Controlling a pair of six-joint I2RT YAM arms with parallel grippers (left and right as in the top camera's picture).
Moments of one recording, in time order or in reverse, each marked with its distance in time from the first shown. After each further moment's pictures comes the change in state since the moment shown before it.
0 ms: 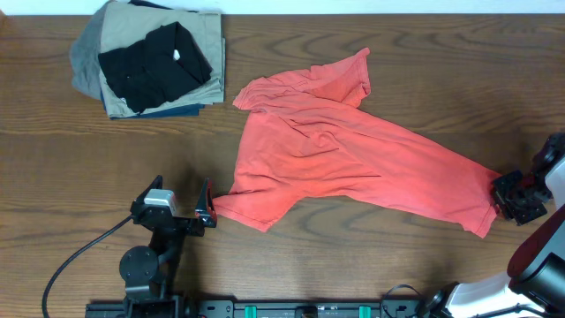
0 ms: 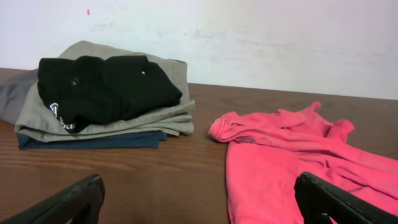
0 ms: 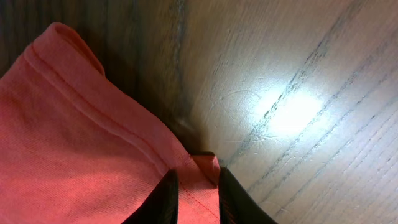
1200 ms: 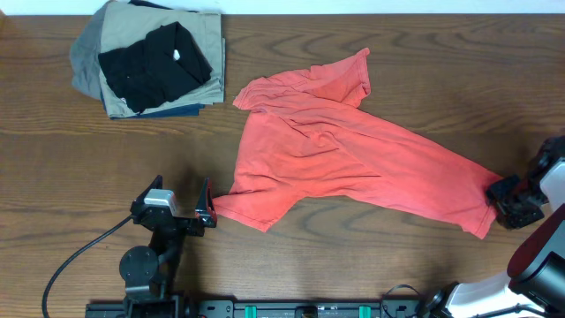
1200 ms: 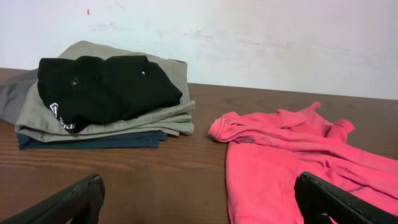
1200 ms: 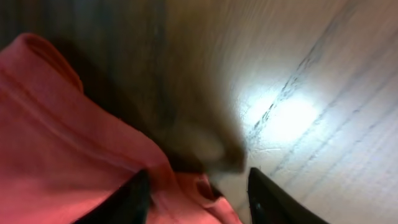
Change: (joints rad) left arm 0.000 0.000 0.000 0.000 0.000 0.000; right arm 0.000 -0.001 -0.063 0.078 0.035 -0.003
